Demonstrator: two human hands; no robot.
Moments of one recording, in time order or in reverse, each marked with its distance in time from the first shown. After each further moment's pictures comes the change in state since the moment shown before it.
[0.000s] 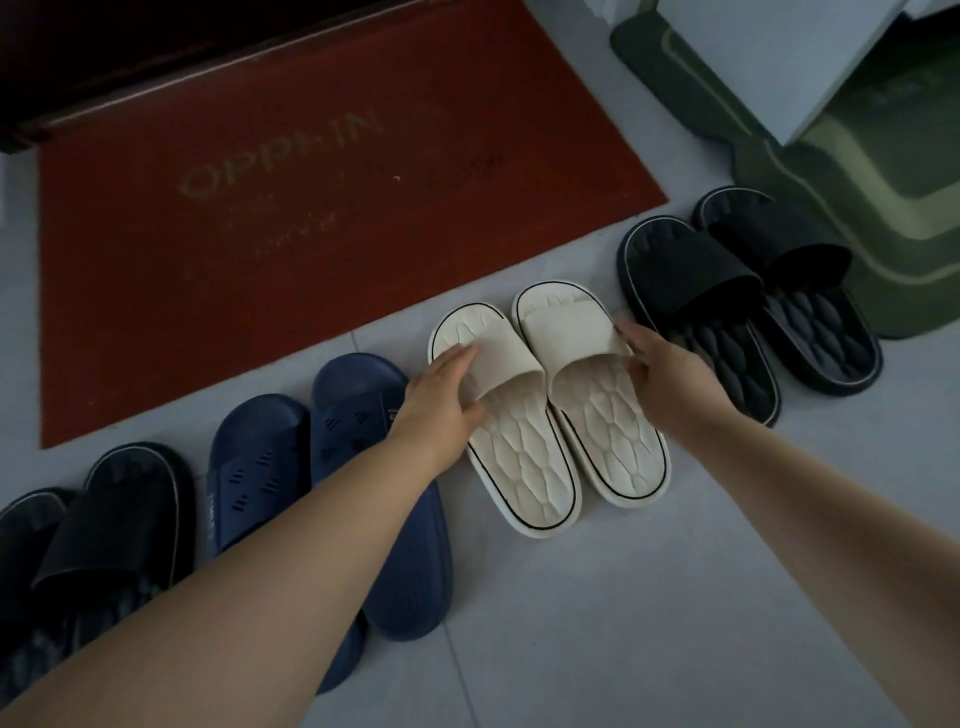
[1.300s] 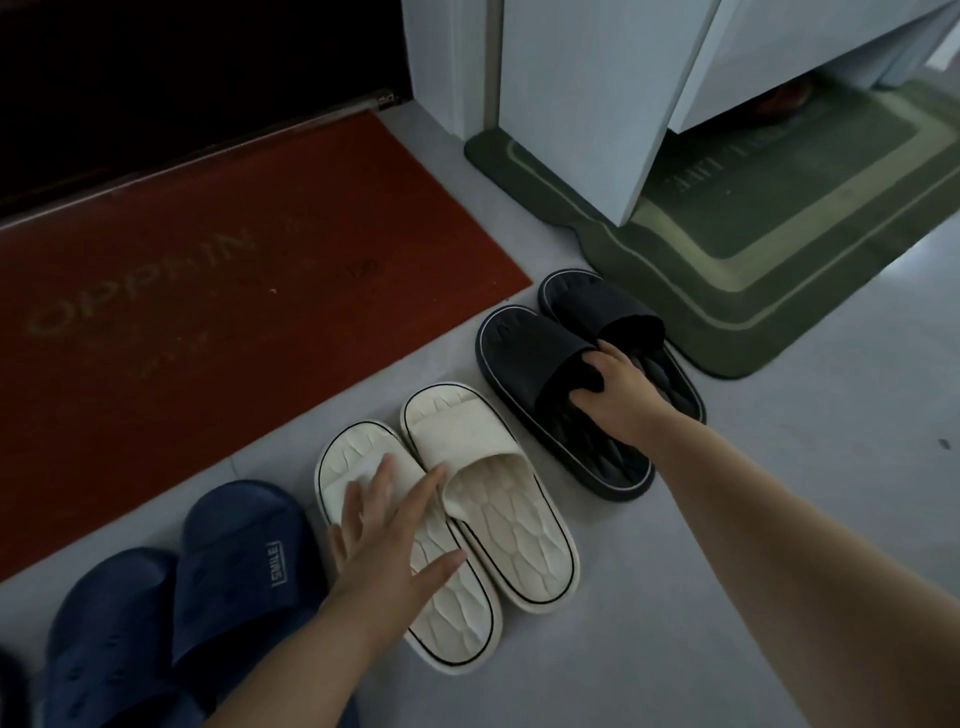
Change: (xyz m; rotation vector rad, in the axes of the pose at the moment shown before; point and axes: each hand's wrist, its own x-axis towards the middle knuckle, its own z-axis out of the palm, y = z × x) left_hand -0.025 0.033 0.039 0.144 -0.114 0.099; right_hand 0.039 0.049 -0.063 0.047 0.008 0.172
